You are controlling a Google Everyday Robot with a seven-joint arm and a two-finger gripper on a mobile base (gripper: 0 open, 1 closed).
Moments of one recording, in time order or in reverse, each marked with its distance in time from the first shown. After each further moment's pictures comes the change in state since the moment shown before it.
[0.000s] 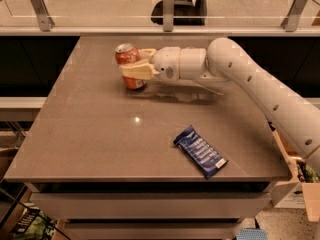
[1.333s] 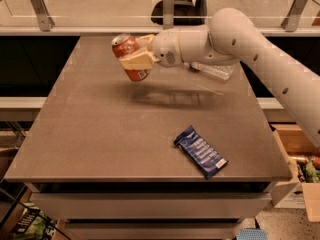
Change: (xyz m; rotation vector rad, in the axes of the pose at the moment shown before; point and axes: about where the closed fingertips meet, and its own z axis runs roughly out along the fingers) arm -0.042 0.013 -0.012 0.005 0.140 -0.097
